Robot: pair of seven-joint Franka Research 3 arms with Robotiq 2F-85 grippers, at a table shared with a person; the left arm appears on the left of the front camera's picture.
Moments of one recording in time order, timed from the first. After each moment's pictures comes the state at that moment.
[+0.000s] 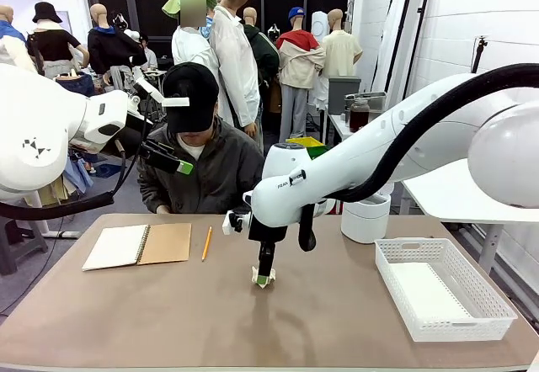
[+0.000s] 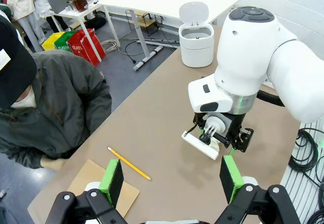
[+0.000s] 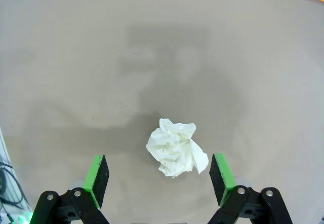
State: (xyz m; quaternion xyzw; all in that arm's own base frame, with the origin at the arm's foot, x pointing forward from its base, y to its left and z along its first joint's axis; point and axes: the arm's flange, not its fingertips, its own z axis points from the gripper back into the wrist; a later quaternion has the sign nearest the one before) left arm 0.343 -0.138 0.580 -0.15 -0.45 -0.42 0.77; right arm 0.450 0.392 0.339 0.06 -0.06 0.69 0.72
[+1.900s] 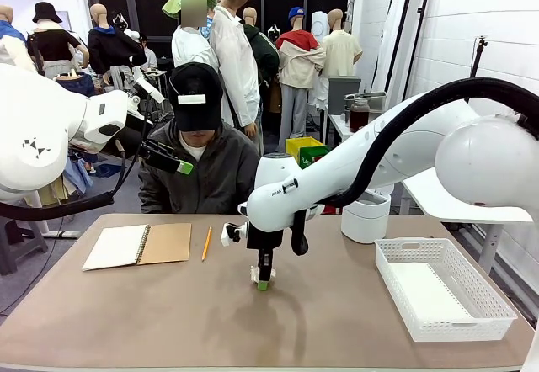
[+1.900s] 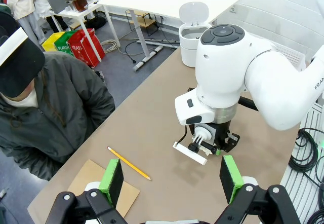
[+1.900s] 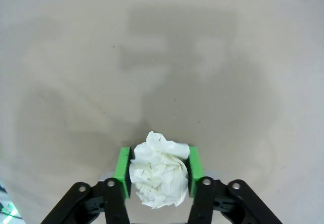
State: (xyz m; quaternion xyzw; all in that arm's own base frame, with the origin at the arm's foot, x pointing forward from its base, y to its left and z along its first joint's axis) left arm 0.343 -0.138 0.580 -0.15 -0.45 -0.42 0.77; right arm 0.476 0.403 0.304 0.05 -0.02 0.71 0.70
